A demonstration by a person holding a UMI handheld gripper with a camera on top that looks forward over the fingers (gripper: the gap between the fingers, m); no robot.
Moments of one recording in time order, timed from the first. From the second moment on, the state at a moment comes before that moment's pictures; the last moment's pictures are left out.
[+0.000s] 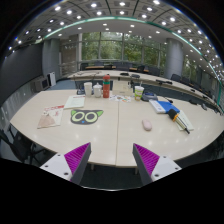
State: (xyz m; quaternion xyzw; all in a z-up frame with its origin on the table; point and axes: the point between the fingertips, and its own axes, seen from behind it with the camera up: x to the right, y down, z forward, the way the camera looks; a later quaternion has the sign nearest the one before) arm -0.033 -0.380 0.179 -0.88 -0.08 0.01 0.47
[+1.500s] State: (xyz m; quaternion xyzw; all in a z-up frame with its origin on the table) arm 0.156 -0.038 0.032 -0.89 -0.01 -0.02 0.46
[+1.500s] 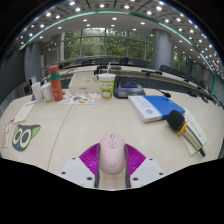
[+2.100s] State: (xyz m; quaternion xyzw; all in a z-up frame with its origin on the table) arm -0.241 -0.047 0.104 -0.87 -0.06 0.08 0.49
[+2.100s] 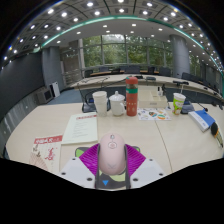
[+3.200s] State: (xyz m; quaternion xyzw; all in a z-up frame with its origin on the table) arm -0.228 -0.348 0.239 -0.87 -0.03 0.02 0.49
